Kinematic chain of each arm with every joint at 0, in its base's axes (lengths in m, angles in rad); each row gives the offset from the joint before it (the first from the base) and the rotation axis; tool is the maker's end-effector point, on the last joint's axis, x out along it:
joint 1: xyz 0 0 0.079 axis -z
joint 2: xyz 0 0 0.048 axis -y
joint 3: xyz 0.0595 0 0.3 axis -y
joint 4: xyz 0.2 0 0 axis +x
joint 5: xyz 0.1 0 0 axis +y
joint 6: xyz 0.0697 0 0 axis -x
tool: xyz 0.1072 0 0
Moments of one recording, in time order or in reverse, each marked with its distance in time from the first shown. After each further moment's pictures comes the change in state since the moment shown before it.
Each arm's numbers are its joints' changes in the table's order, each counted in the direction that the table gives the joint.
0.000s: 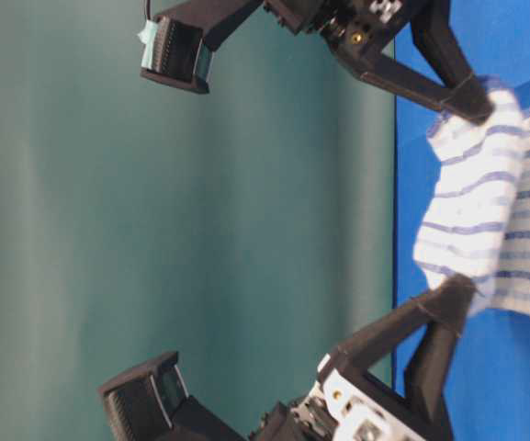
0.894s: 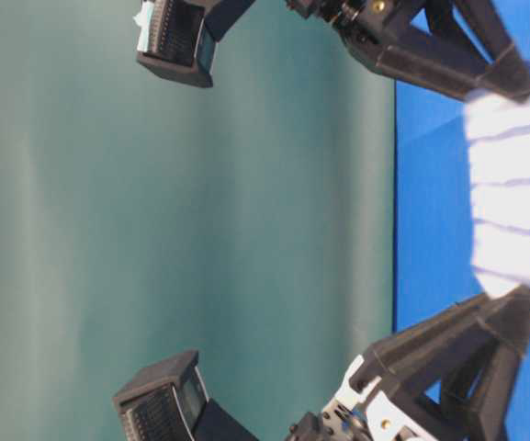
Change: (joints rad) left arm 0.055 -0.038 0.009 0.000 0.000 0.000; right arm -0.072 0.000 0.000 0.015 0.011 0.000
